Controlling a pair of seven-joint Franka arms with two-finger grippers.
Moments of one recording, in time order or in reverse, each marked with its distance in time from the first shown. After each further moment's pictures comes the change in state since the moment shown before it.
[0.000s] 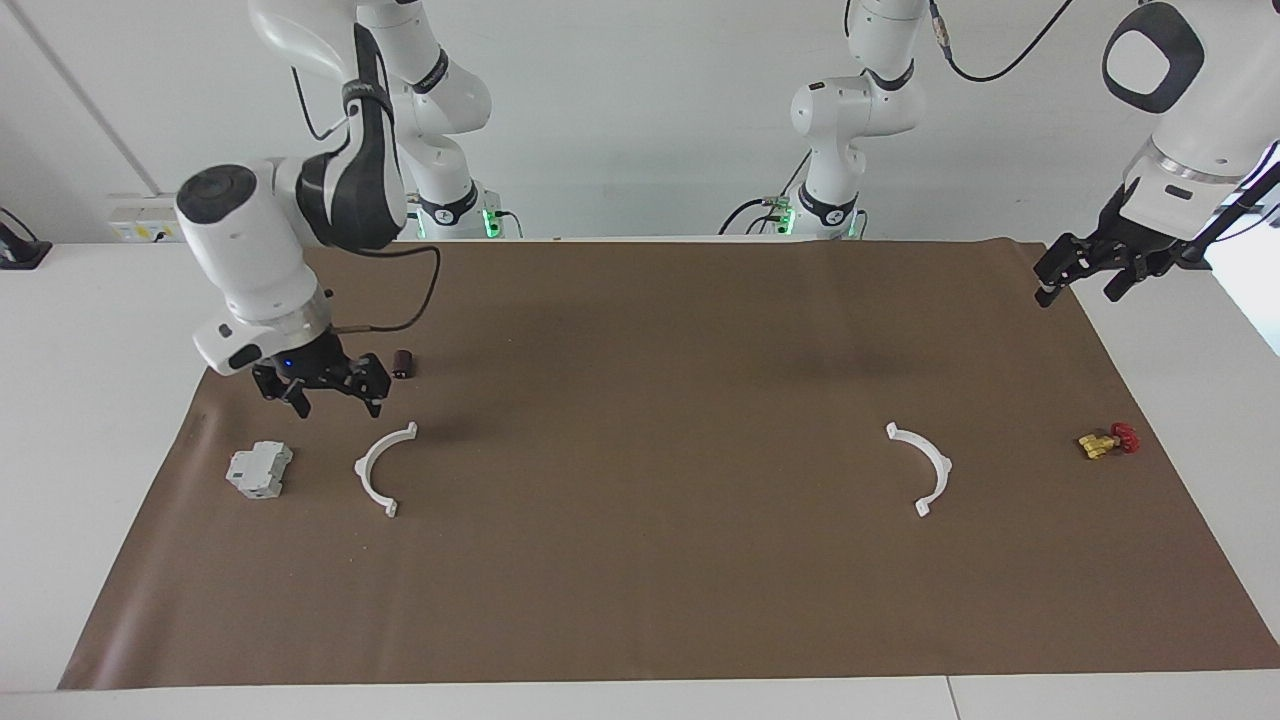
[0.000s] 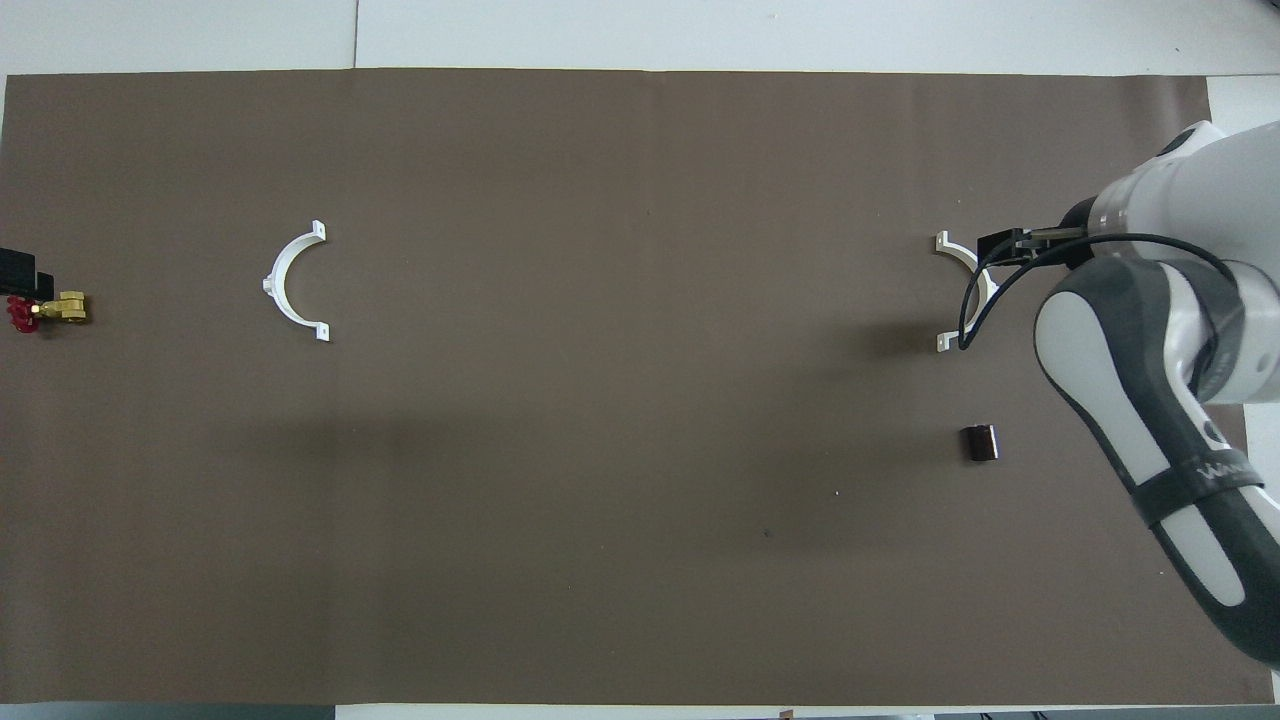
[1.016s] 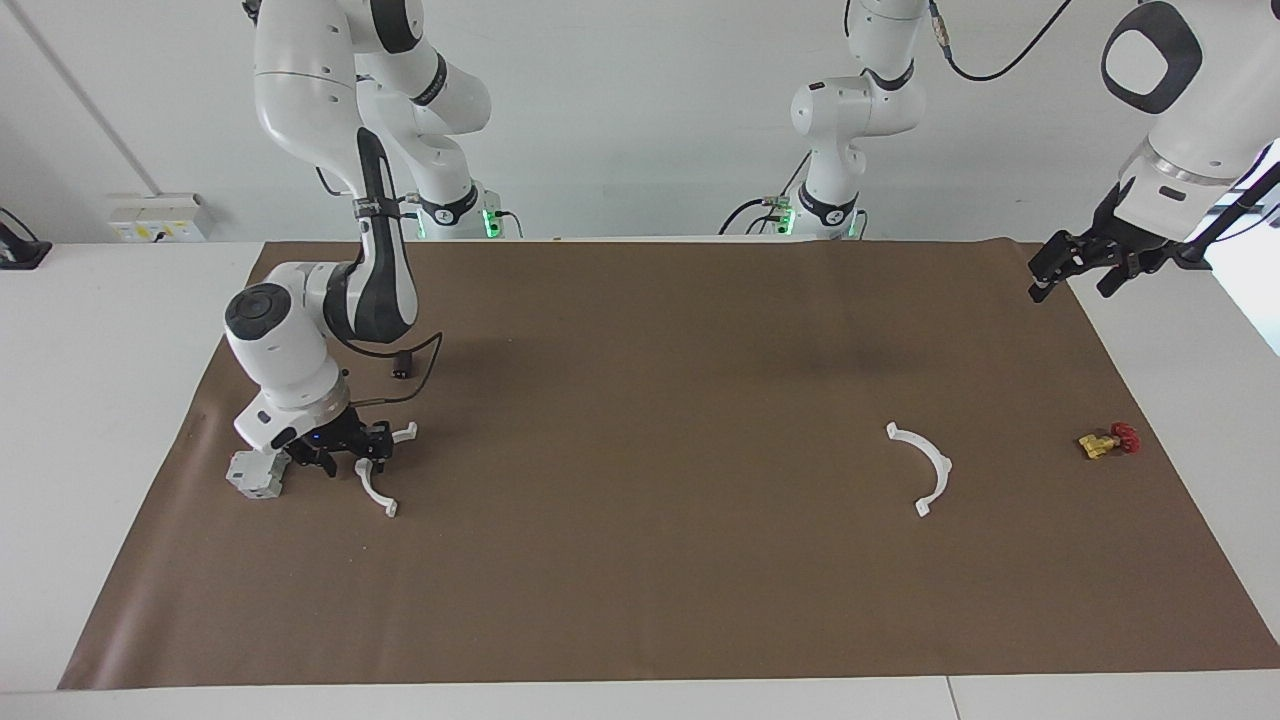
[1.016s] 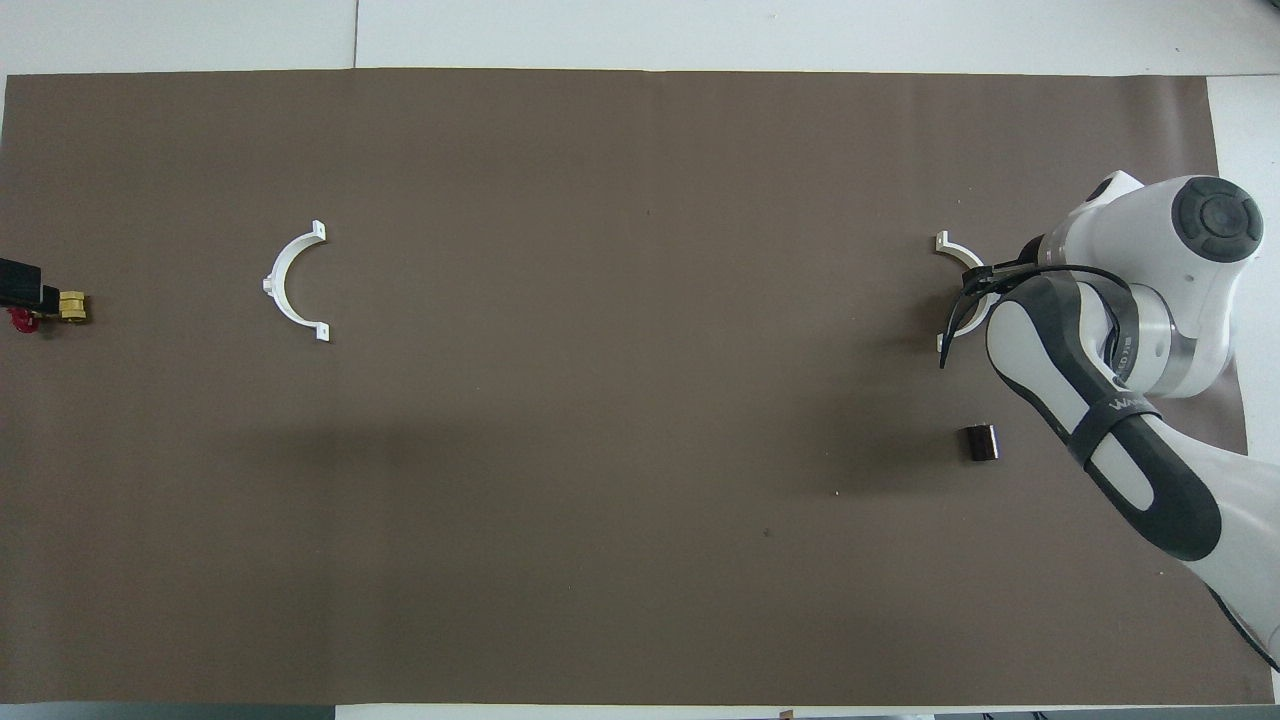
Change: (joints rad) left arm 0.000 -0.004 -0.002 -0.005 0.000 -0.033 0.000; right arm -0.057 0.159 -0.004 -0.032 0.001 0.144 -0.153
